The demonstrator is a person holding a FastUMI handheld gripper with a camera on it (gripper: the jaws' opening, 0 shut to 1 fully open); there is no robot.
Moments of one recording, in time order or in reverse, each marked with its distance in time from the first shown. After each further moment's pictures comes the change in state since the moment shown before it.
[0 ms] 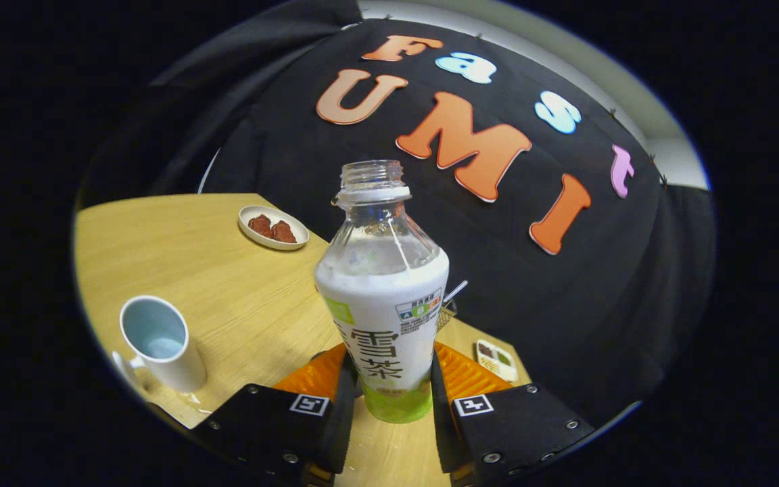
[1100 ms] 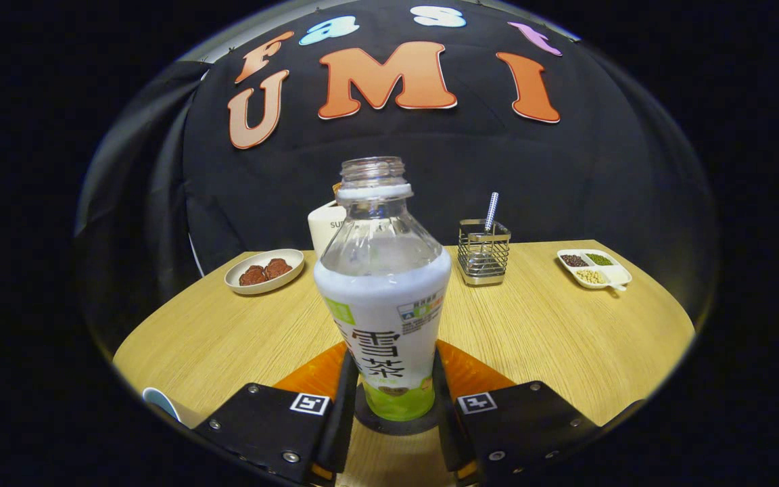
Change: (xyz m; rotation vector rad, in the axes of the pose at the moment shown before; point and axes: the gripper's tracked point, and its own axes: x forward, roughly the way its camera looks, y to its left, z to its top) arm 0.096 0.021 -0.050 0.466 0.097 0.116
